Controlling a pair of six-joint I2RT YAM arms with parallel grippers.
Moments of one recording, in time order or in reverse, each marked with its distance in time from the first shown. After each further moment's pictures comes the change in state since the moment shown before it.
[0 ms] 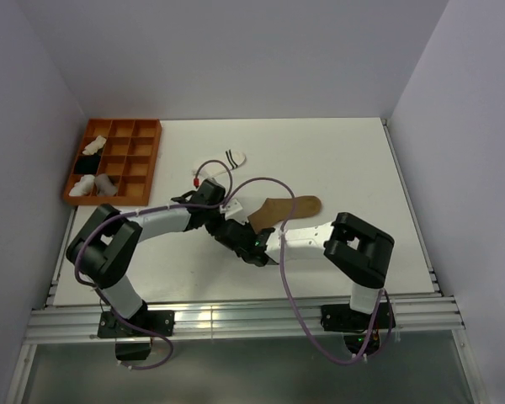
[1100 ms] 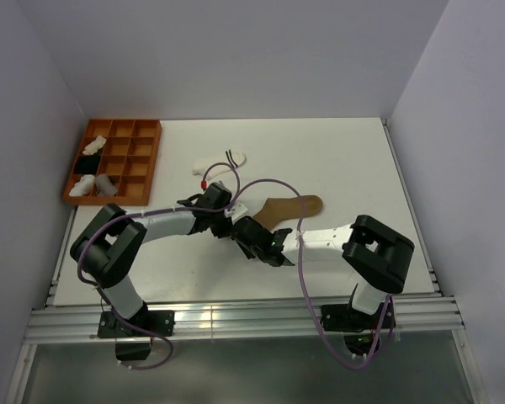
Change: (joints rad) left arm -0.052 0.013 -0.002 0.020 -0.006 0.000; right arm -0.053 -0.150 -0.159 0.115 -0.222 -0.199
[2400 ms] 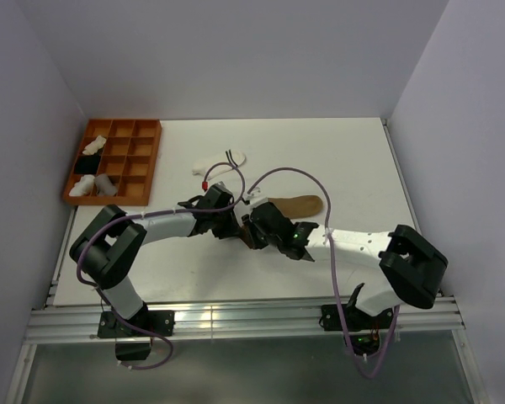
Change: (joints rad) left arm -0.009 -0.007 -0.013 0.018 -0.010 -0.003; right arm -0.110 -0.211 -0.059 -0.003 -0.148 0.097
